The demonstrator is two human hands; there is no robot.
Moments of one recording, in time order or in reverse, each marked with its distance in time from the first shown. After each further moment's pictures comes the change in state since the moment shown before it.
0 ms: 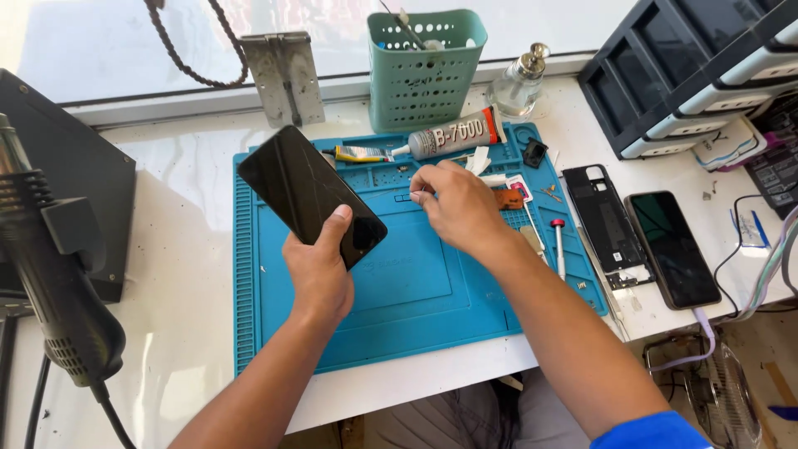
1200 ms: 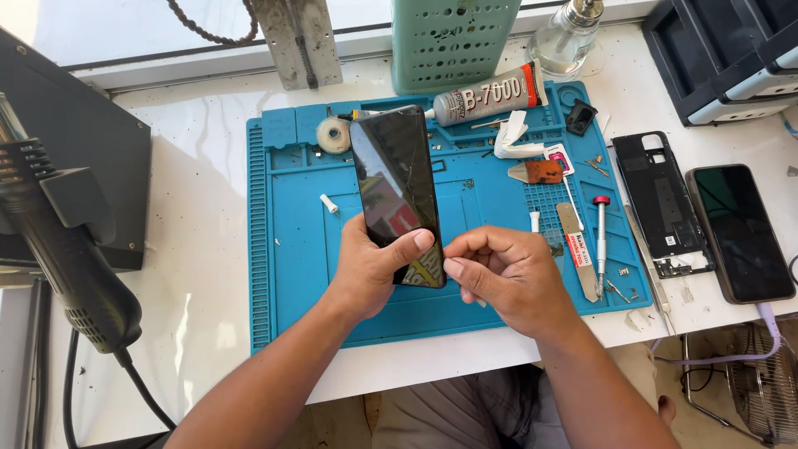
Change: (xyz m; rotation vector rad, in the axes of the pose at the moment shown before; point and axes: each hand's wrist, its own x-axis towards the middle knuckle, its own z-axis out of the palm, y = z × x) left_hand -0.011 -0.050 -0.007 -0.045 -0.474 -0.024; right_hand -0.105 -0.019 -0.002 1.094 0.005 0.098
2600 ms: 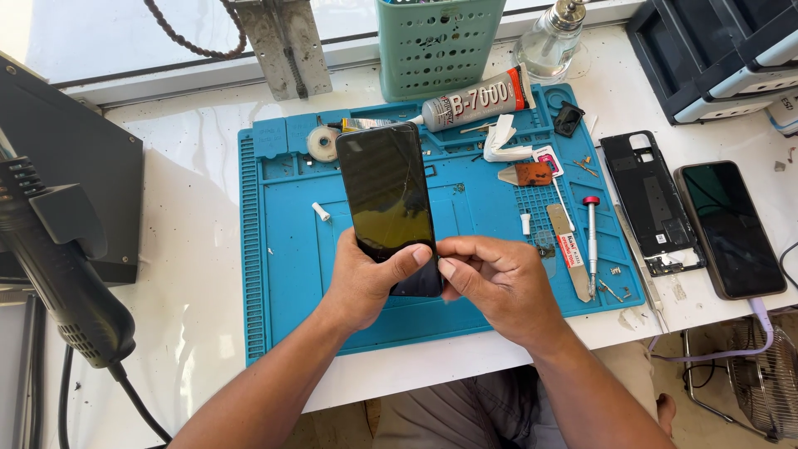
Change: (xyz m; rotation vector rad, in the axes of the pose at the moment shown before) left_hand -0.005 0.021 0.011 0.137 -0.089 0.004; right_hand -0.005 -0.009 0.009 -0.020 0.092 0.001
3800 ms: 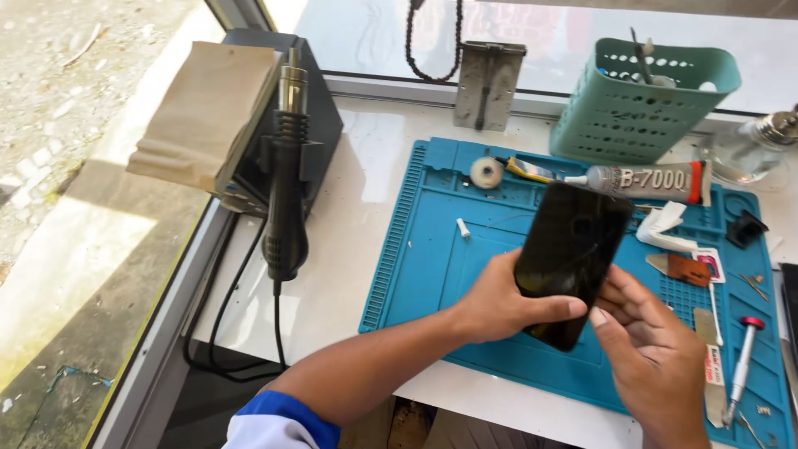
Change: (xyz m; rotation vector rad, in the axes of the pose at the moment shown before) left_hand -0.008 0.023 0.005 0.247 -0.018 -0.124; right_hand 0.000 -0.017 0.015 -0.325 0.125 0.069
